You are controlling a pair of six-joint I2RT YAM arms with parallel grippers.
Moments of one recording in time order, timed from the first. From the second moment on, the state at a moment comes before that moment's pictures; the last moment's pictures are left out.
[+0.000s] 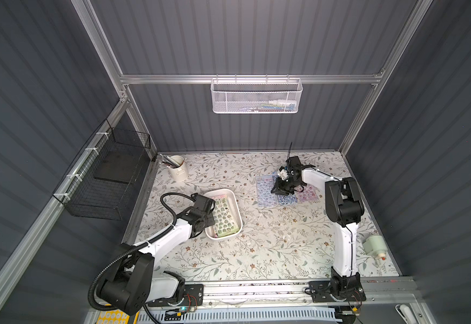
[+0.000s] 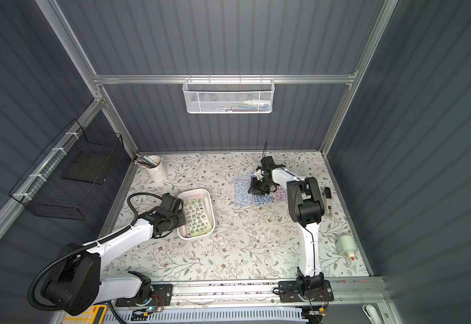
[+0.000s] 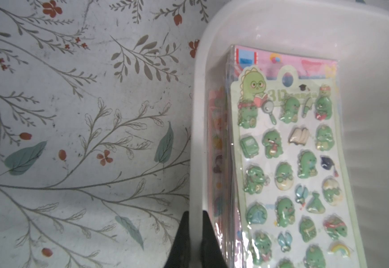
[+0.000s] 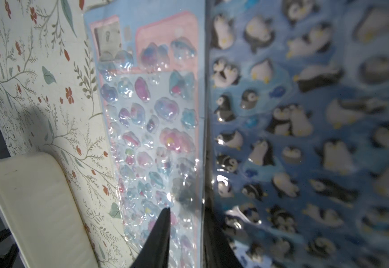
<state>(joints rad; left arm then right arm) -0.45 1.31 0.67 -0.41 -0.21 -0.63 0.24 2.20 1.60 -0.64 -0.48 0.34</state>
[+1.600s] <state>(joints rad) -0.45 1.08 0.77 -0.70 -0.16 -0.57 0.74 1.75 1.43 -0.60 -0.32 0.40</state>
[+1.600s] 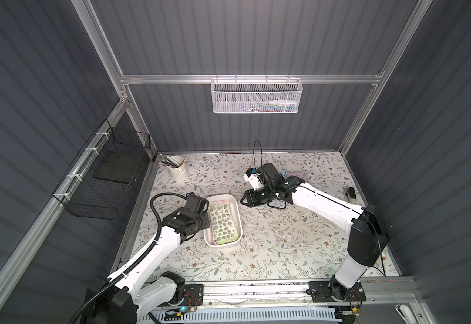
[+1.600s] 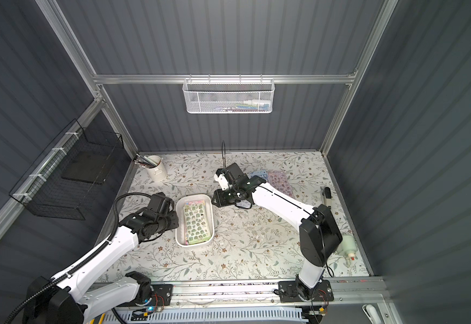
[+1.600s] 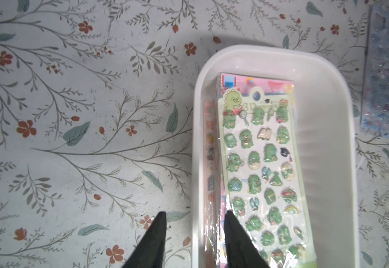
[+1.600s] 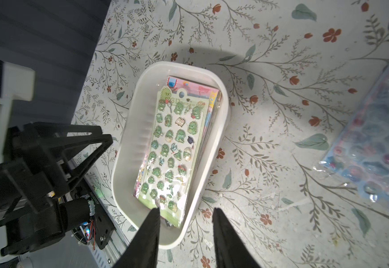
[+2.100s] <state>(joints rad) -0.45 1.17 0.81 -0.68 -0.15 -0.57 0.83 1.87 1.49 -0.64 -0.24 0.40</state>
